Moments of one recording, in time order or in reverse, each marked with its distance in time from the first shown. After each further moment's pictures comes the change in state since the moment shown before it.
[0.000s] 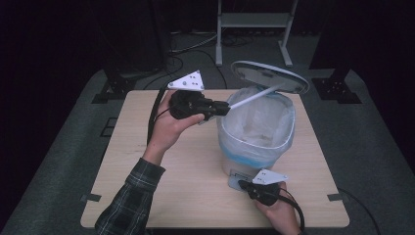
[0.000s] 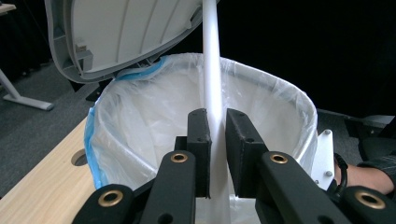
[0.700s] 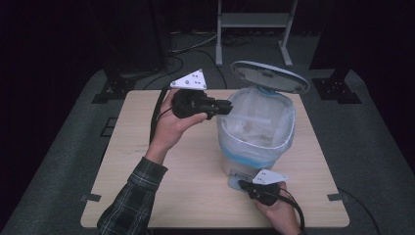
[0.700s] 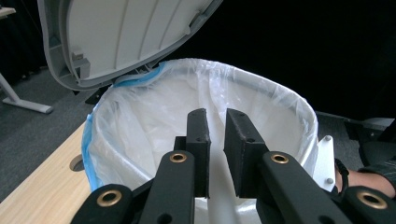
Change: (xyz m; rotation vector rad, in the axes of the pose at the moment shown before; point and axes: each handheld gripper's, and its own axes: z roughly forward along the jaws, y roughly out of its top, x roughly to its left) left arm -0.001 0.004 0.004 -0.008 0.002 0.006; right arm 0.000 0.000 0.000 0.000 0.000 0.001
